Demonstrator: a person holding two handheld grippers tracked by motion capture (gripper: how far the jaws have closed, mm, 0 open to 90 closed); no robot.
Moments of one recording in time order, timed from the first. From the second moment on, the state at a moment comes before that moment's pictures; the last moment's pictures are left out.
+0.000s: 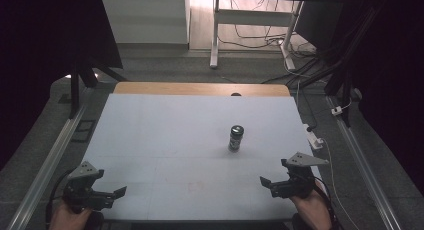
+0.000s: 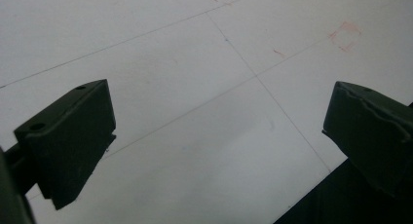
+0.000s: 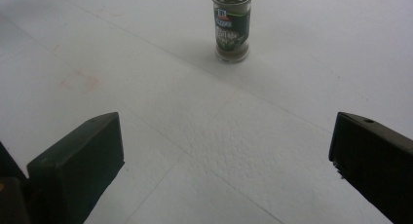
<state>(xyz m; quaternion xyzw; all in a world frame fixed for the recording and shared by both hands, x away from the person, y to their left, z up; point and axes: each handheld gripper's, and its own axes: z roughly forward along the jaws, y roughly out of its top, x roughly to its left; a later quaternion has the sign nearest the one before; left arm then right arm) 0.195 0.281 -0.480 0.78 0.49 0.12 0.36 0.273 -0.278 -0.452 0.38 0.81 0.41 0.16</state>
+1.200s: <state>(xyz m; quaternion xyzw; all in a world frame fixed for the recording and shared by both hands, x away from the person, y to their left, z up) 0.195 0.282 -0.481 0.78 0.49 0.11 0.36 0.317 -0.243 -0.460 0.38 0.81 0.42 0.15</state>
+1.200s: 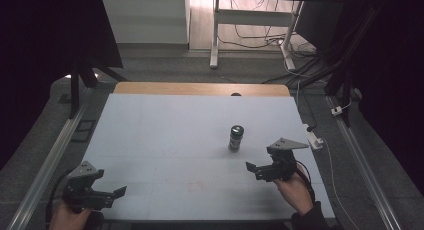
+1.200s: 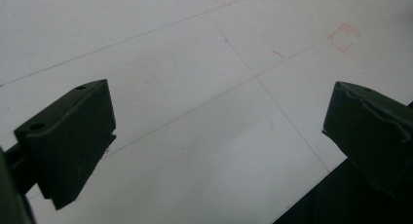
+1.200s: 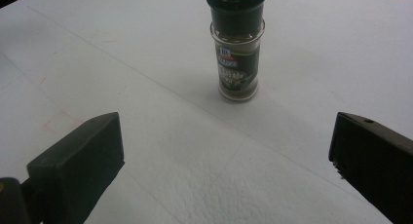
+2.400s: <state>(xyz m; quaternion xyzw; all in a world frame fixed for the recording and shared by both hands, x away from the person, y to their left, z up) 0.196 0.282 -0.481 0.78 0.49 0.11 0.36 0.390 -0.198 -0.496 0.36 0.84 0.37 0.14</state>
